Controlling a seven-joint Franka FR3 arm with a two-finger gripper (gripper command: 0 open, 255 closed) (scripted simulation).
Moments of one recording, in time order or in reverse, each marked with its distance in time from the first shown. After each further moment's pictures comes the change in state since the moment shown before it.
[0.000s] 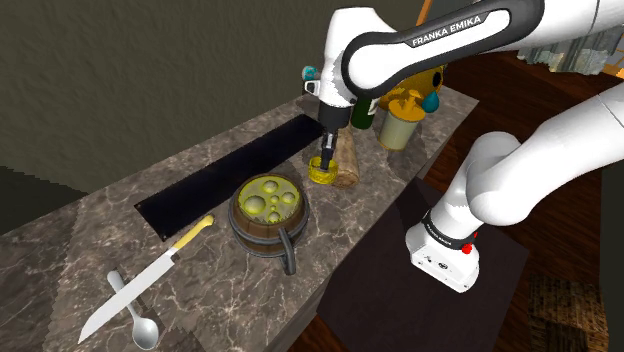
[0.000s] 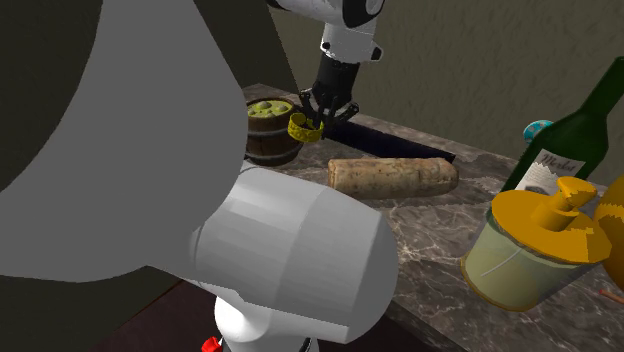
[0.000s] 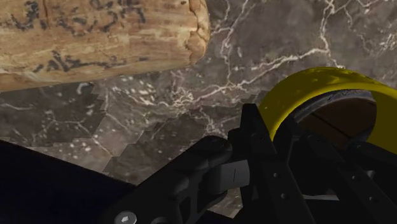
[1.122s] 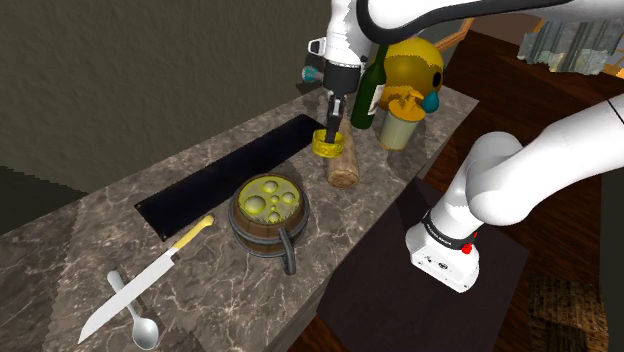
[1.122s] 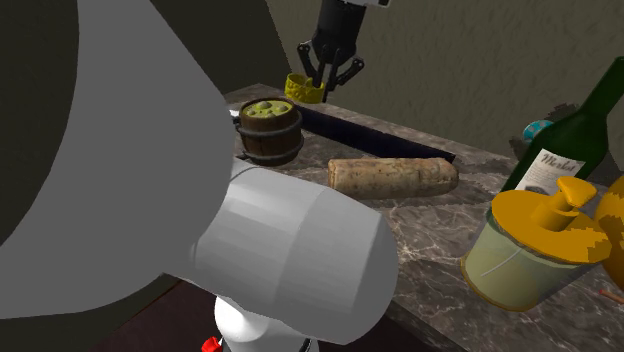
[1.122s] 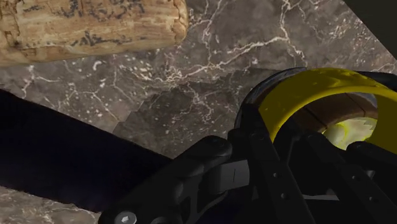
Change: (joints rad) arm -0.009 -0.084 -0.012 0.164 -0.031 -0.244 0.052
